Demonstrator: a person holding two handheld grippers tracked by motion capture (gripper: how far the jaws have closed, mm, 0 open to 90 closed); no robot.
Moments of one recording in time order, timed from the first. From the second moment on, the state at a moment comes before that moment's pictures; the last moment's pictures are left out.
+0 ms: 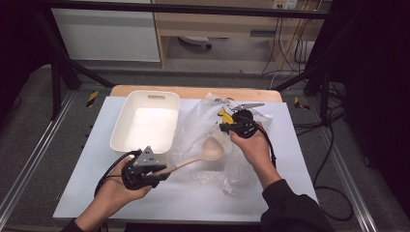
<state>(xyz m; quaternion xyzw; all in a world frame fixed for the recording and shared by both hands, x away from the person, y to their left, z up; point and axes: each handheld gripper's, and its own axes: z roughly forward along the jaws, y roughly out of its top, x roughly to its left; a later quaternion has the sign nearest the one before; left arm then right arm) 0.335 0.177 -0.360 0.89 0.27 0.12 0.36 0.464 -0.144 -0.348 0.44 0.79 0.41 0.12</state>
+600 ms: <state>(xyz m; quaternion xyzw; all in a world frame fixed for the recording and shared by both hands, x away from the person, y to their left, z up) 0.363 0.158 -0.370 0.89 0.27 0.13 0.35 0.446 -0.163 -0.349 0.46 0.77 0.42 0.12</state>
